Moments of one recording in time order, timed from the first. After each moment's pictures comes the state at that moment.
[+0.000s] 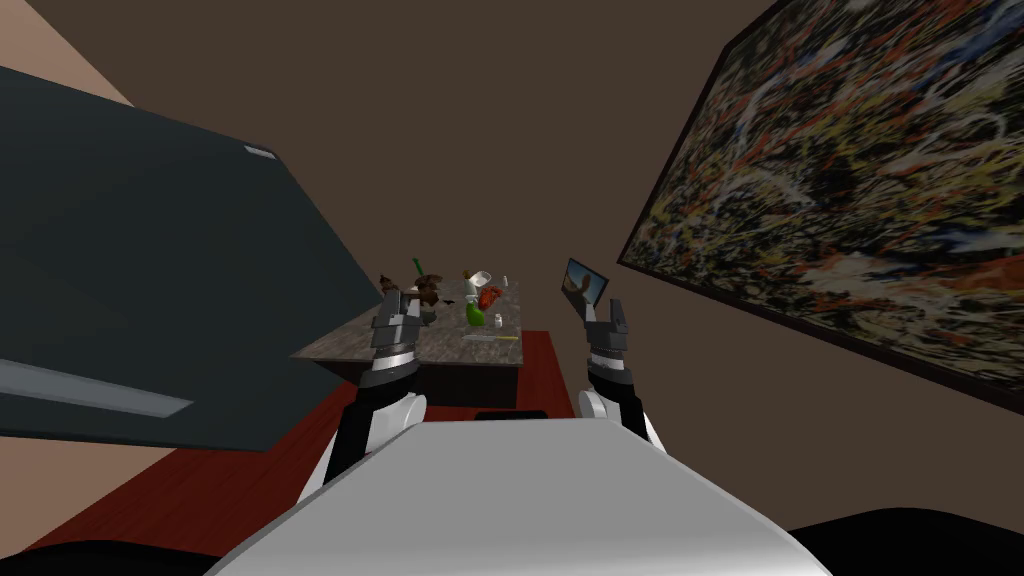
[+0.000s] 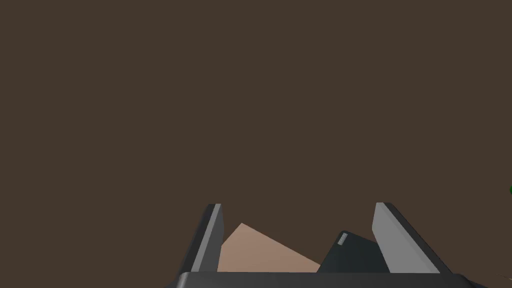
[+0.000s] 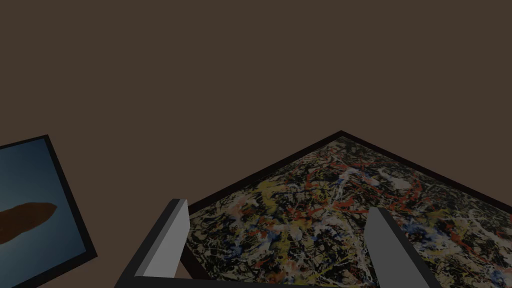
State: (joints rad) left arm 0.54 0.03 0.02 -2.39 0.10 -0.40 -0.16; right arm 0.52 0.02 0.04 -2.21 -0.03 -0.60 -0.02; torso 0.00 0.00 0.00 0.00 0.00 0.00
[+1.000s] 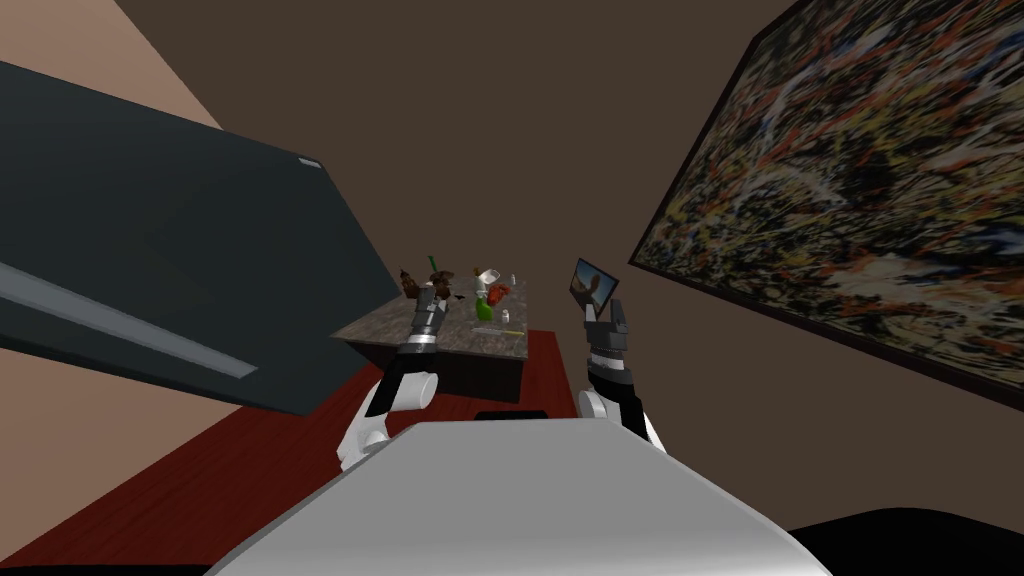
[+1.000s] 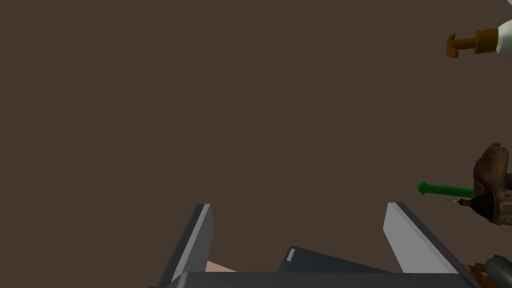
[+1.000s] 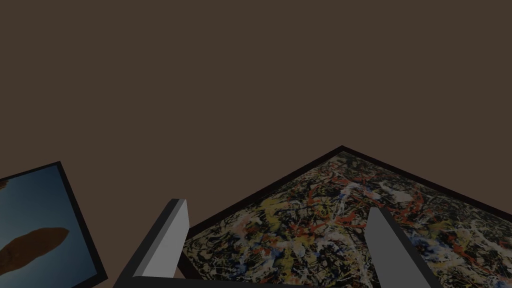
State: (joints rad) left arm 0.33 0.12 0.01 -2.23 0.10 -0.14 -0.11; right arm 0.52 0.02 0.04 -2.21 -0.03 -0.60 -0.02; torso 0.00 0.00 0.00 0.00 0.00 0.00
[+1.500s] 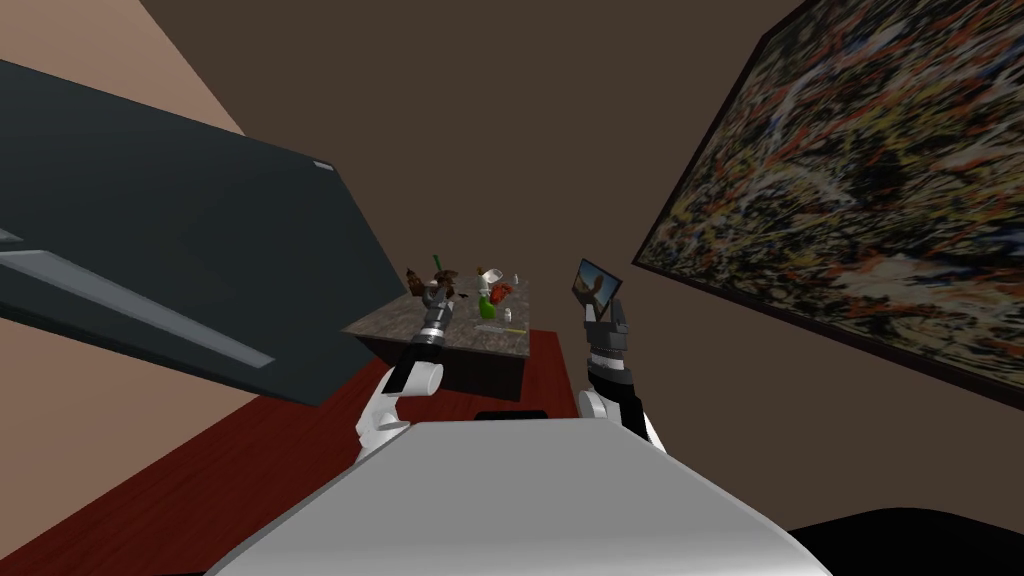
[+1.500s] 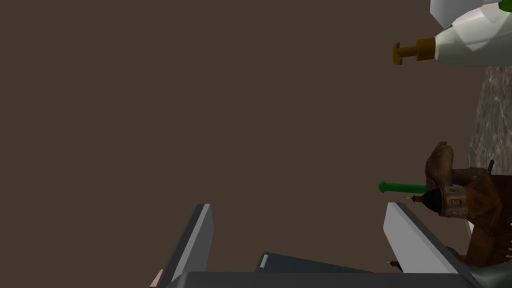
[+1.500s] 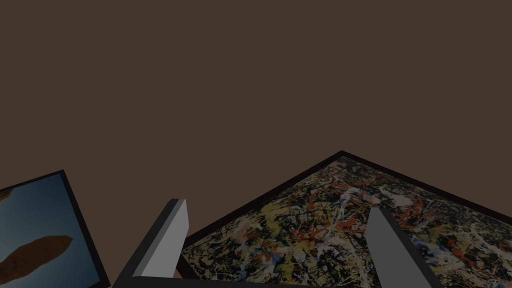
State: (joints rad) left arm 0.24 0.14 0.01 -2.15 0.10 -0.02 -0.10; right arm 0.52 0.02 0.04 -2.21 -0.03 -0.60 -0.02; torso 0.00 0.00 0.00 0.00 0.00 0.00
